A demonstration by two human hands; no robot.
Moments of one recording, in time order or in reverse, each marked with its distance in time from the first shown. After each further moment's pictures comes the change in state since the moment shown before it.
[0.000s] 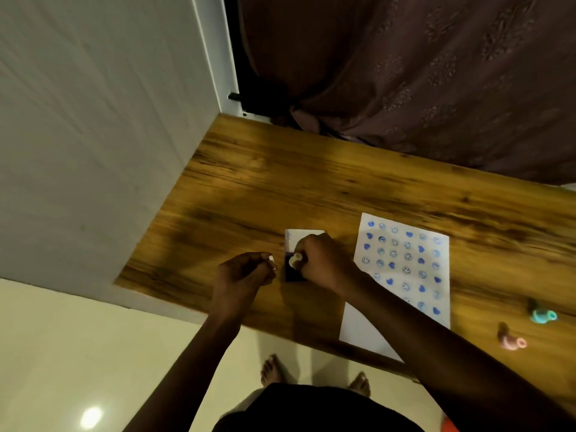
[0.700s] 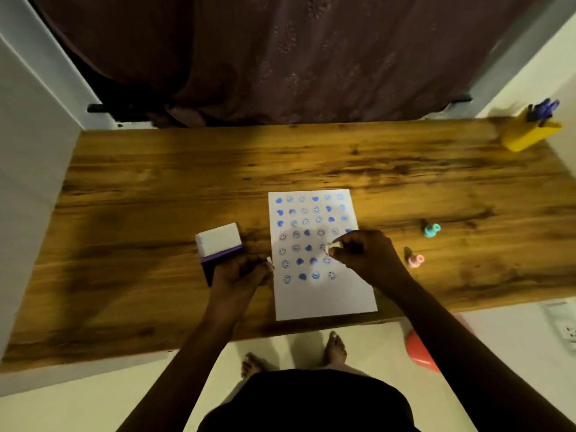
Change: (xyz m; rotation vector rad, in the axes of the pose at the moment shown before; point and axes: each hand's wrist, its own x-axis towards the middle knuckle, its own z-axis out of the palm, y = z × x) left_hand -0.006 -0.011 0.119 0.191 -0.311 -0.048; right_hand -0.162 0.147 -0.048 0.395 0.392 0.443
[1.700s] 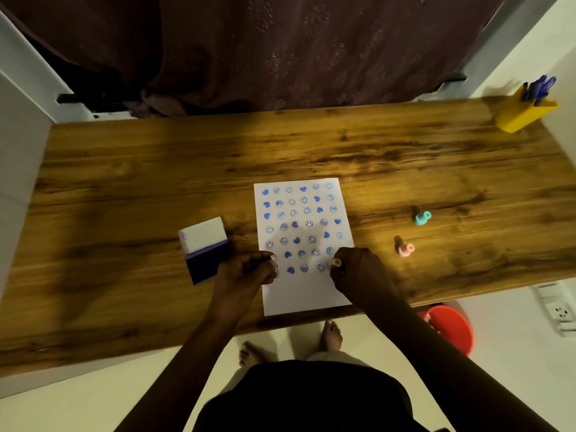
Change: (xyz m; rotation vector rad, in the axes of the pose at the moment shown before) left_hand 0.004 -0.009 0.030 0.087 -0.019 -0.091; right_hand -0.020 0.038 0.030 -0.350 -0.046 0.062
